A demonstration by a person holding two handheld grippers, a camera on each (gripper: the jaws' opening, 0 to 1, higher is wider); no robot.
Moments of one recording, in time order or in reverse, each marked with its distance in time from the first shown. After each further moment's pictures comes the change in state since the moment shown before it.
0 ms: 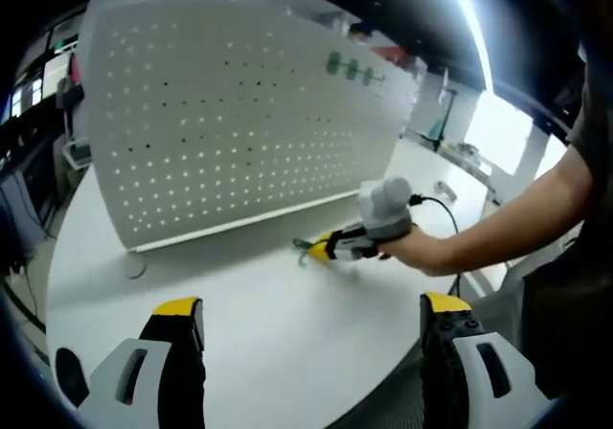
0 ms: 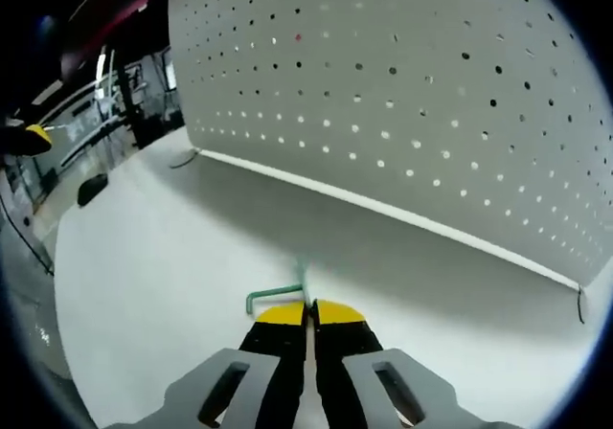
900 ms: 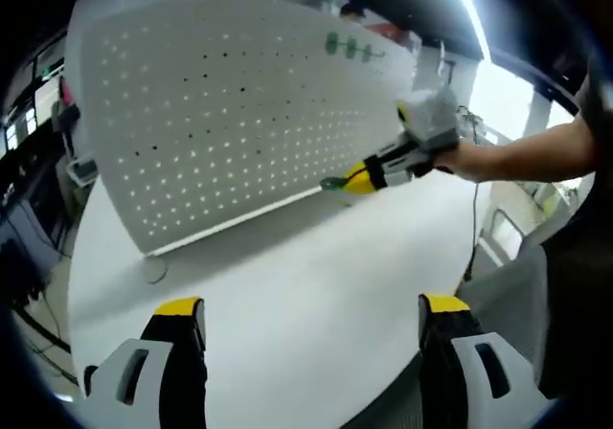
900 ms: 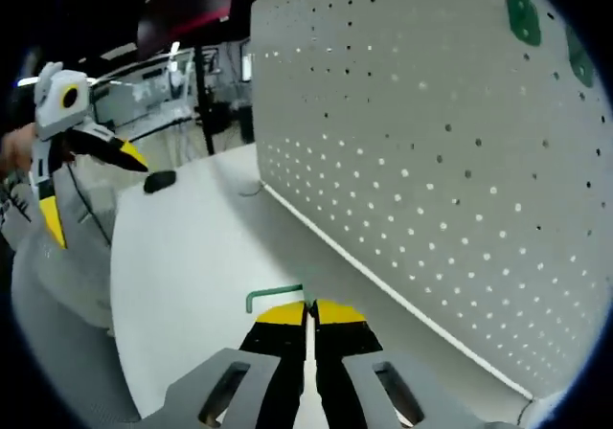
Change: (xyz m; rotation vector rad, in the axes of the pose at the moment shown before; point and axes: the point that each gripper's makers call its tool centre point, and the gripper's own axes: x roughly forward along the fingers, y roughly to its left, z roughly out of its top) left arm 0.003 0.023 -0.012 0.111 0.081 0.042; right arm -0.081 0.027 0.082 -0.294 -0.073 0.281
